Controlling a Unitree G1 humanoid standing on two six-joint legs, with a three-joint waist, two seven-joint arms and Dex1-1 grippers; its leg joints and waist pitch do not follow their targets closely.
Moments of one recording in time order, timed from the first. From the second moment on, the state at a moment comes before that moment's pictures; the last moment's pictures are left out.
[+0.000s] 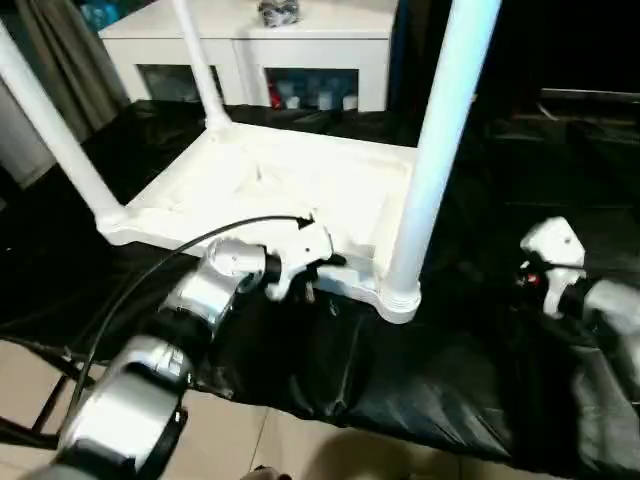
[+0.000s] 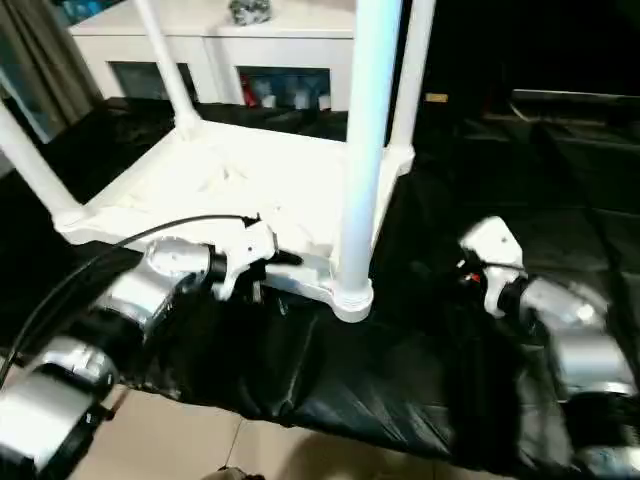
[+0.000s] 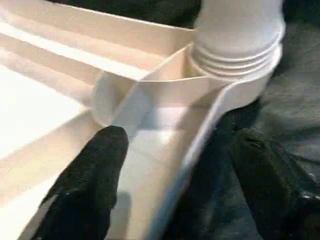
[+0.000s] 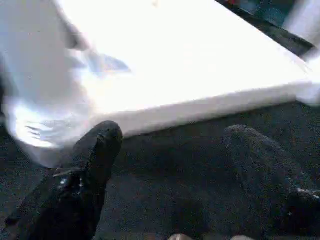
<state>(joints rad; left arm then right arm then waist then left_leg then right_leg) -0.81 0.27 -0.37 0.90 0.07 -0.16 -1.02 -0.31 -0.66 0.00 0.23 0.23 0.17 0.97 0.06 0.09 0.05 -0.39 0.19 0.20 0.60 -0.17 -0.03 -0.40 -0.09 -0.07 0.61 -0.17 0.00</state>
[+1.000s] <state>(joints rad) -1.00 0.18 -0.40 1.27 0.22 -0.33 -1.07 -0.26 -0.77 0.09 0.04 0.27 0.35 1.14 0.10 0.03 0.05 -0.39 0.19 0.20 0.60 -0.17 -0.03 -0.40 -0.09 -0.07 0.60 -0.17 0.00</state>
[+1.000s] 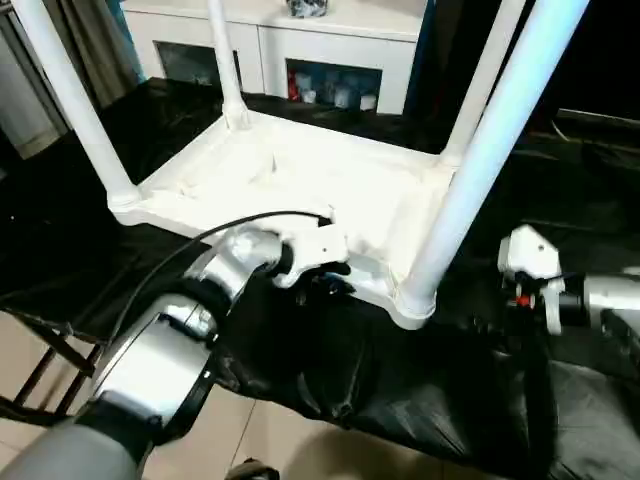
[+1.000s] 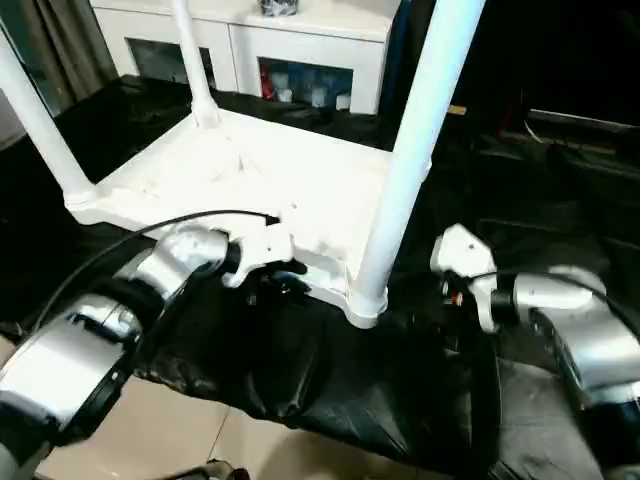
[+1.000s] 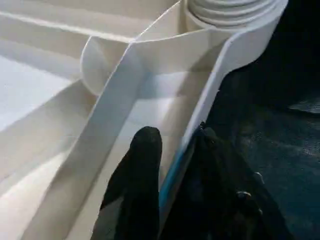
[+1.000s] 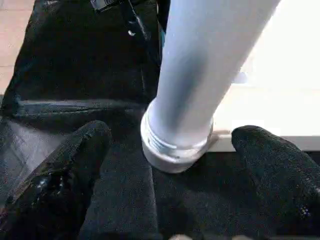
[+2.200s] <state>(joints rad) -0.75 0.24 -0.30 0.91 0.11 -0.13 -1.24 -0.38 -0.47 0.16 0.36 0.15 0.14 0.93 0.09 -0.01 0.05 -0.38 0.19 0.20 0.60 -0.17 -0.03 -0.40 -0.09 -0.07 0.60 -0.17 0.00</state>
